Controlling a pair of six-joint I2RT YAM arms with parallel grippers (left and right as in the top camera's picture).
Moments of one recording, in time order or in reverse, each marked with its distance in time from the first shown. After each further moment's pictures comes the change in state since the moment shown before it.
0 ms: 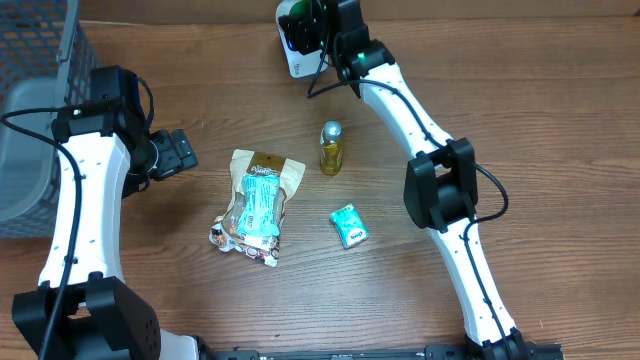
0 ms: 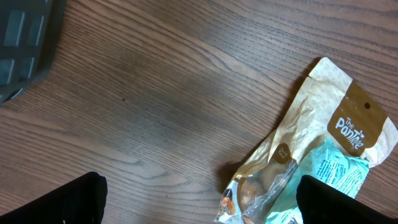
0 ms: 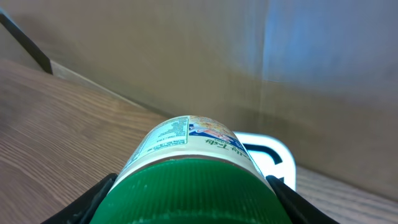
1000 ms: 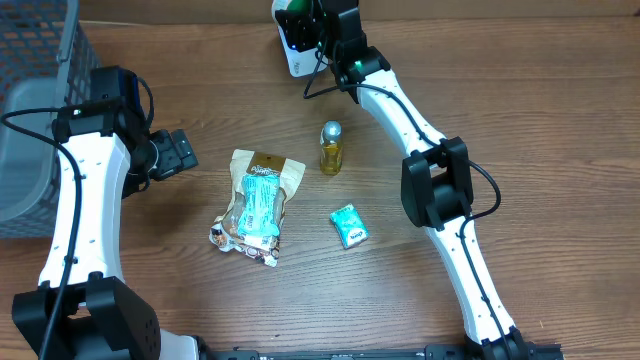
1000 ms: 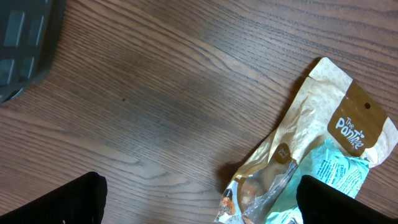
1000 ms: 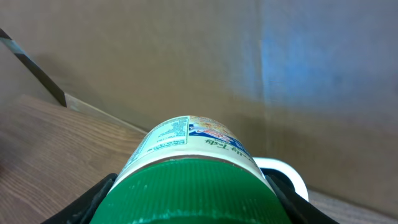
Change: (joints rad) left arm 0.000 0.000 0.000 0.000 0.000 0.000; right arm -0.008 0.039 0.000 0.148 -0.011 0.101
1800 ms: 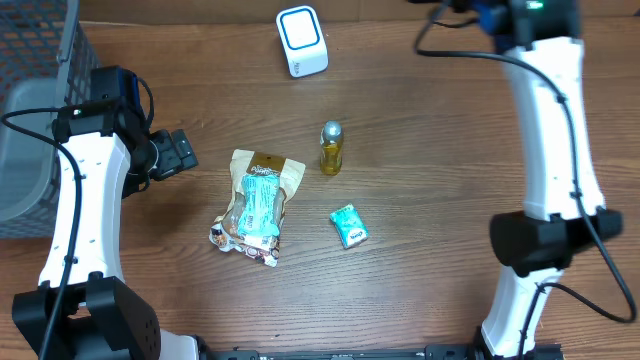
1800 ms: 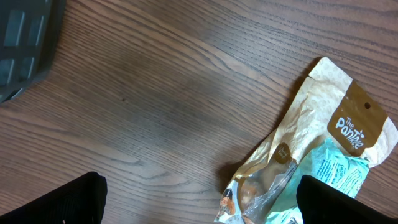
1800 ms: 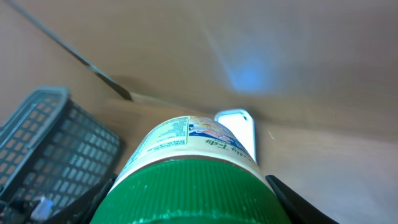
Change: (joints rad) left arm 0.000 0.000 0.000 0.000 0.000 0.000; right arm -0.275 -0.666 0.014 -0.924 -0.320 0.029
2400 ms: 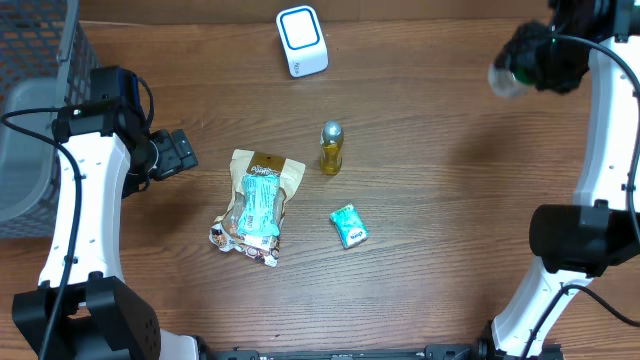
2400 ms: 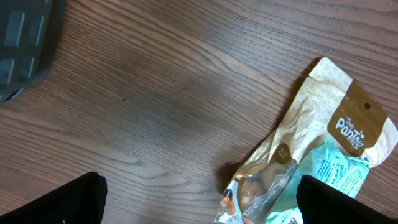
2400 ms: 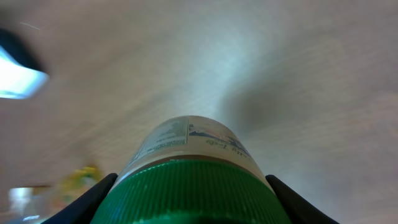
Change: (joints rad) left arm 0.000 0.000 0.000 0.000 0.000 0.000; right arm -0.281 0.001 -0.153 -0.576 0.392 0.000
